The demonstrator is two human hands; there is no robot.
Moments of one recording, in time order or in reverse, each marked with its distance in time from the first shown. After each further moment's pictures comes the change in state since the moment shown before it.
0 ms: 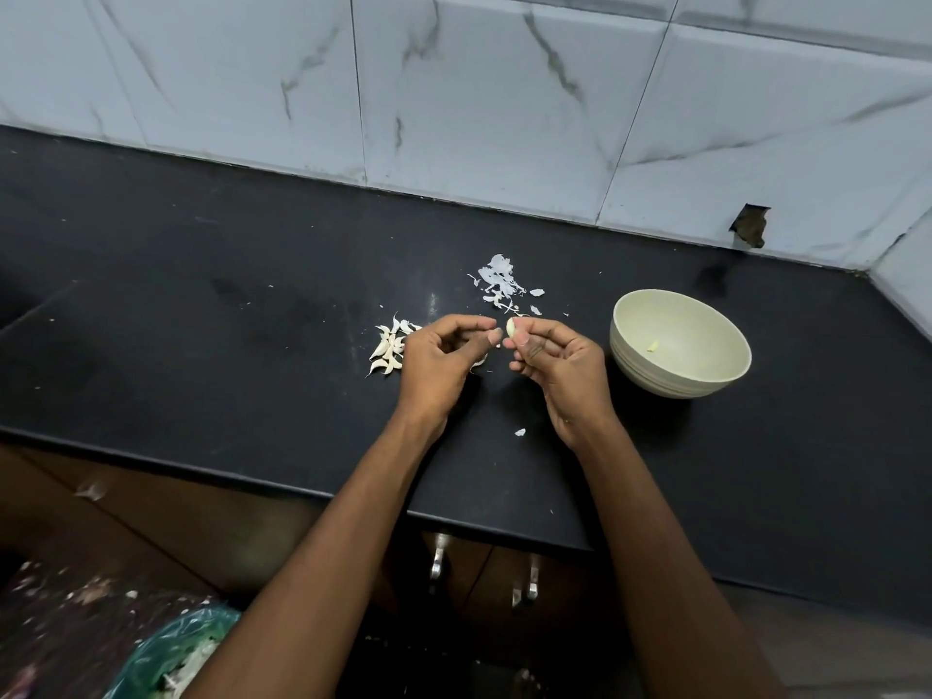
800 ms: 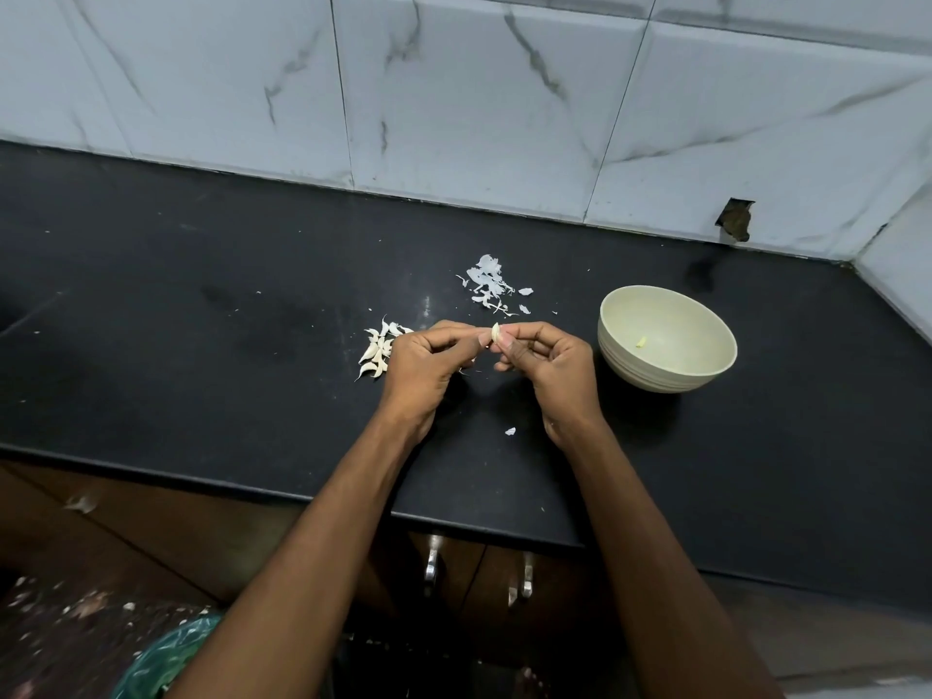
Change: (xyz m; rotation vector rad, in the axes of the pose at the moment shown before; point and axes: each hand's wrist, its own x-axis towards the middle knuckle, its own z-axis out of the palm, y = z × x) left_hand -0.001 0.003 -0.005 -0.032 -0.105 -0.014; right_hand 0.001 0.007 -0.004 -0.142 0.013 -0.140
